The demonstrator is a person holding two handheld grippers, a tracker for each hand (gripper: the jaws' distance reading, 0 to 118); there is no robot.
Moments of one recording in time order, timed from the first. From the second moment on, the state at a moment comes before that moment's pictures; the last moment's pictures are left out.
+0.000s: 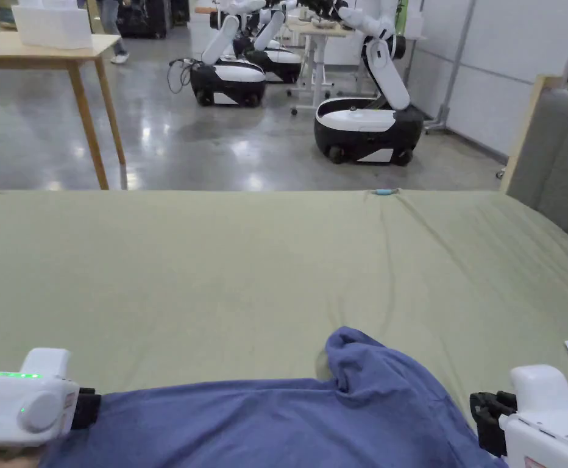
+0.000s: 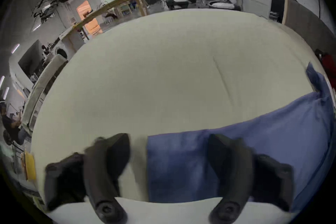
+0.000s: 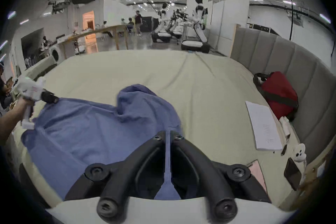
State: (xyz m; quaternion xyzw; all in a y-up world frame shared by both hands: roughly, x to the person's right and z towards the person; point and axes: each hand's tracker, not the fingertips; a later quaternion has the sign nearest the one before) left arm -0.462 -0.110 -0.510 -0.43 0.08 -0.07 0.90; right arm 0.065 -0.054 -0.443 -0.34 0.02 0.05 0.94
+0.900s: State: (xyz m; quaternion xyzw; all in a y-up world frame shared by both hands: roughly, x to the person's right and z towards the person) left arm -0.465 -0.024 -0.445 -0.35 0.03 -0.03 0.94; right arm 0.092 -0.053 -0.514 -0.38 0.09 -0.02 0.92
